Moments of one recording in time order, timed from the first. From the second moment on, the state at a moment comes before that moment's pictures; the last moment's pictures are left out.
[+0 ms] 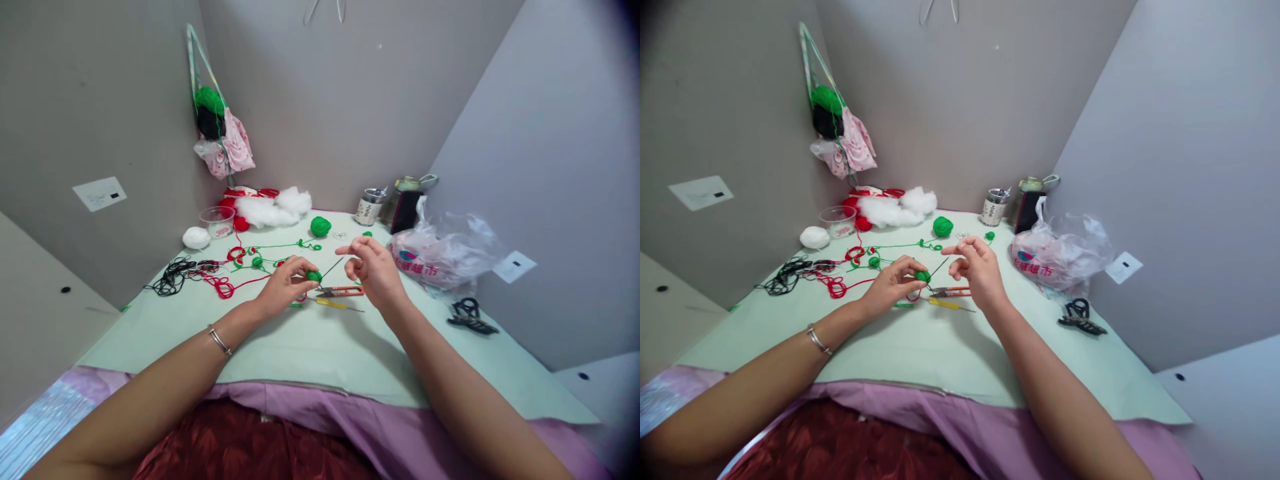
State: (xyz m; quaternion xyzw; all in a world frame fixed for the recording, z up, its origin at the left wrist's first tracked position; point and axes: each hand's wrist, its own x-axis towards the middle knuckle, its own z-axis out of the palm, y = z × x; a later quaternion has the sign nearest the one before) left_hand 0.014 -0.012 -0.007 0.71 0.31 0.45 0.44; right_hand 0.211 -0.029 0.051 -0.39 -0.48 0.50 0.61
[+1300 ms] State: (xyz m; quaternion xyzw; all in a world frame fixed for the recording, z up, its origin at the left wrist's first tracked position) left_hand 0.002 -0.009 0.017 0.51 0.25 0.42 0.71; right_hand 0.233 -0.028 0.058 -0.41 -0.53 0.48 0.56
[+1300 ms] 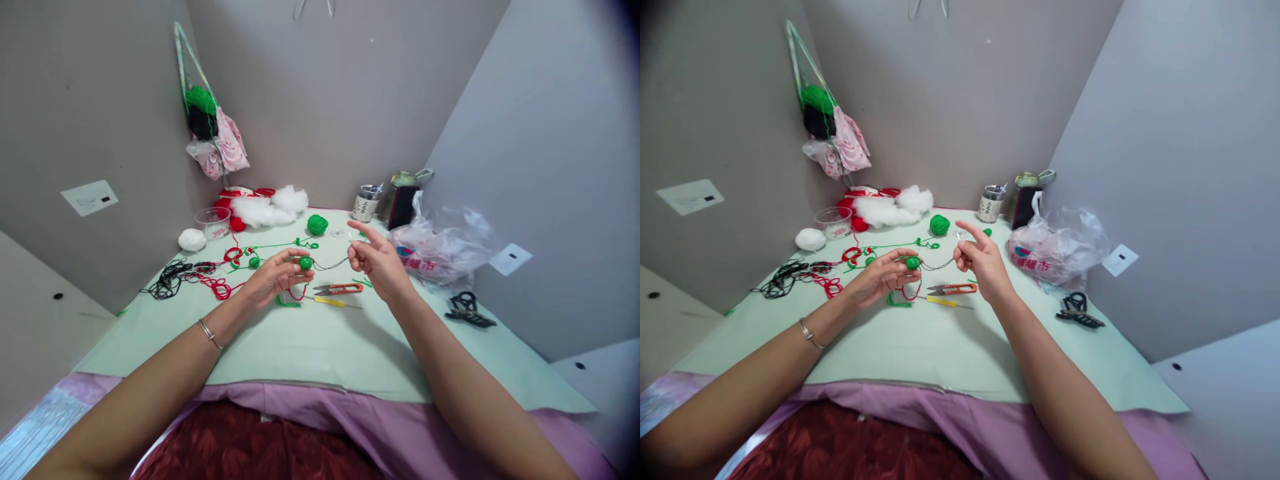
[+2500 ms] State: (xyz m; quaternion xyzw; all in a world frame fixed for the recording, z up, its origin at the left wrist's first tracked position) left_hand 0.020 -0.016 -0.006 0.70 0.36 0.50 0.37; right_hand 0.195 -0.030 0.026 -0.51 -0.70 0.31 0.39
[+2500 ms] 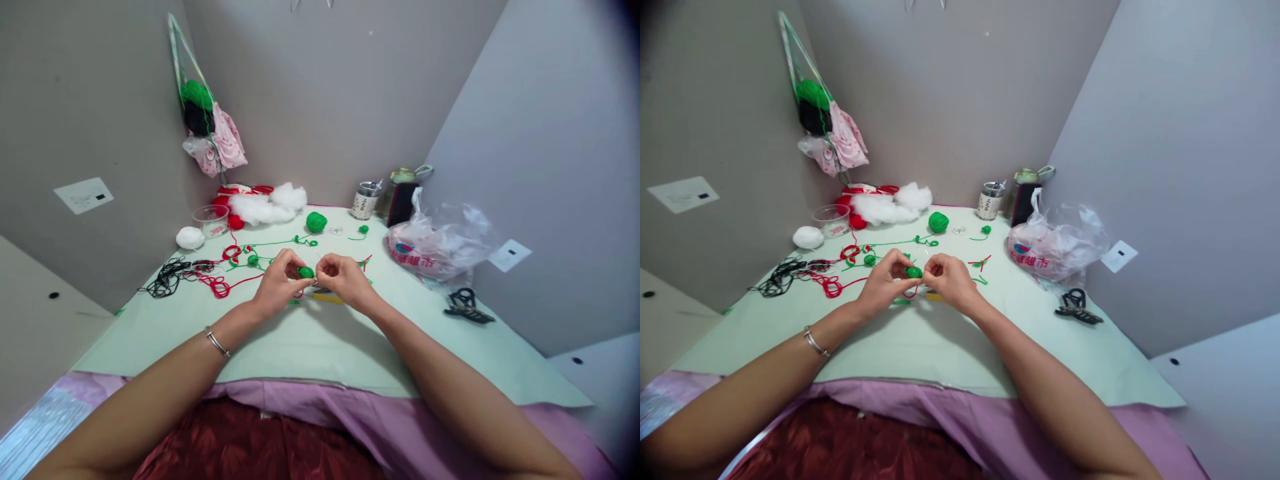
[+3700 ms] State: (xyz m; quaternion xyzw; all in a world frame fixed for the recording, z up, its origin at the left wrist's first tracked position) left_hand 0.023 -0.020 -0.010 0.69 0.40 0.48 0.36; right_hand 0.188 -0.036 0.022 -0.49 -0.78 0.12 0.37
